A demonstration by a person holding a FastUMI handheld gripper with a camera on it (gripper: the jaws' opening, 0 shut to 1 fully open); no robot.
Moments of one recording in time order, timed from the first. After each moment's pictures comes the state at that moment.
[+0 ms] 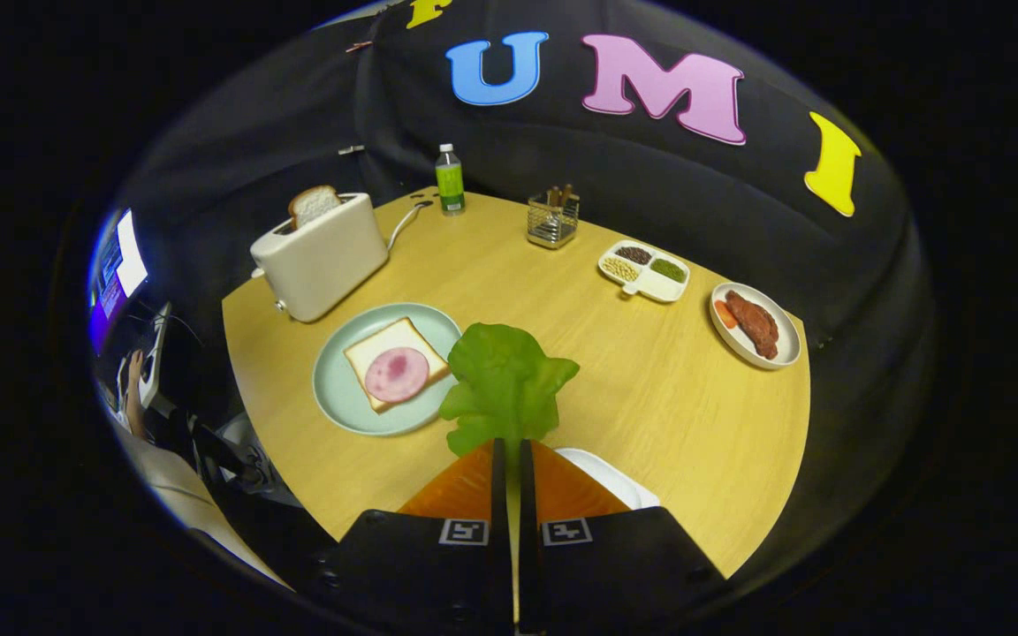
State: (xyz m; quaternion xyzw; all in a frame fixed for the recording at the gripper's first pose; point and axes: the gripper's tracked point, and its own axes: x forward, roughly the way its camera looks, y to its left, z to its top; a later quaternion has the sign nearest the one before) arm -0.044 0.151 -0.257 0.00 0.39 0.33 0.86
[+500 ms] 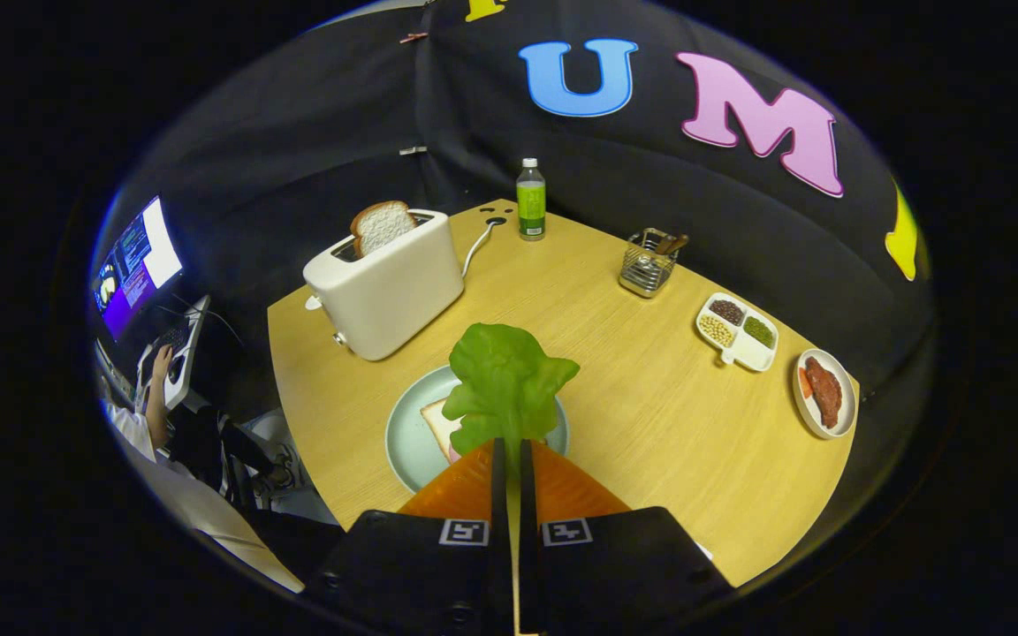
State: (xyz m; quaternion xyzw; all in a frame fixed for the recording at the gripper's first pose) arm -0.033 0.270 -0.231 -0.02 0.37 0.41 0.83
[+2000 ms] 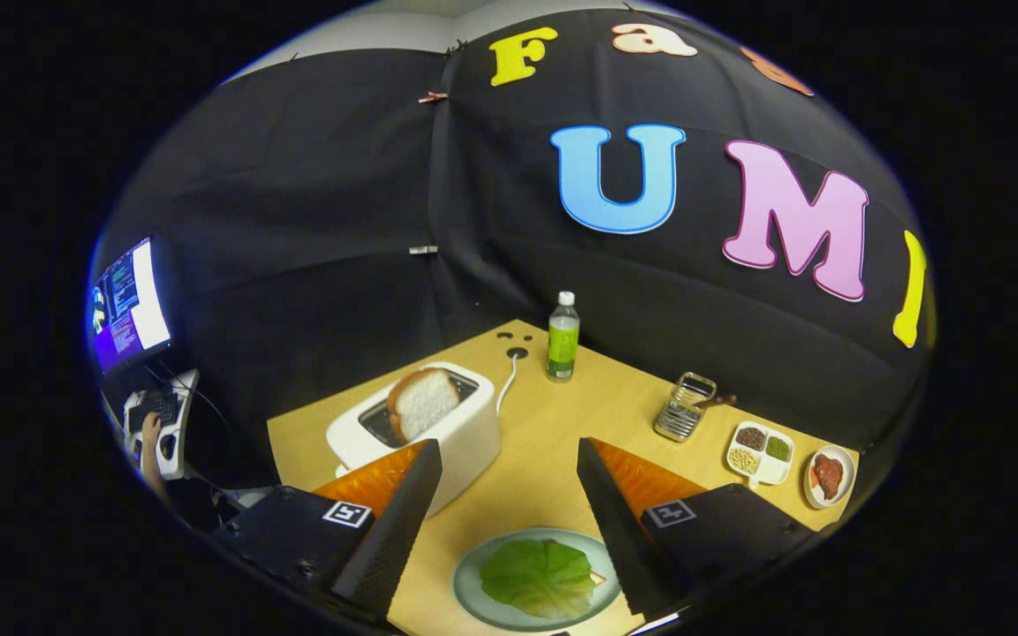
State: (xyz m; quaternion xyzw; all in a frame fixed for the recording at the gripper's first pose) arm 0.044 0.410 -0.086 0.05 0.21 0.39 0.90
